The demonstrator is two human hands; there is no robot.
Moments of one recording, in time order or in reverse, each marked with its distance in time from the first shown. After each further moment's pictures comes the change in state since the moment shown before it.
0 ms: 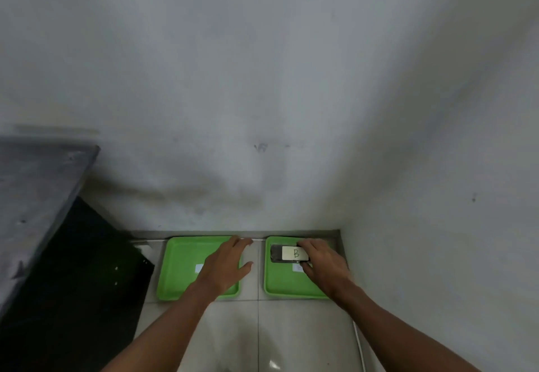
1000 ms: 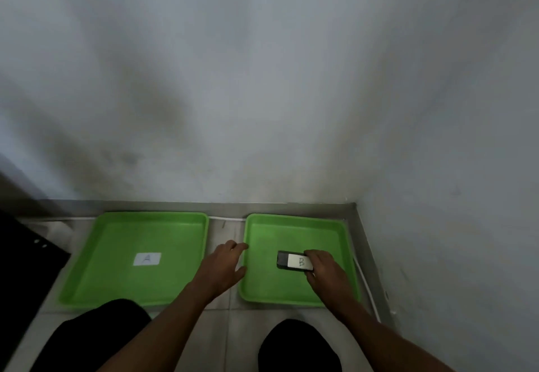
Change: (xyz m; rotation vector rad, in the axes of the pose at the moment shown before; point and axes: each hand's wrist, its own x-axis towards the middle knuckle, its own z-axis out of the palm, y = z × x) left_hand 0.160 -0.134 0.375 0.150 -0.066 -0.001; right_hand 0.014 0.247 0.383 0.043 0.049 0.081
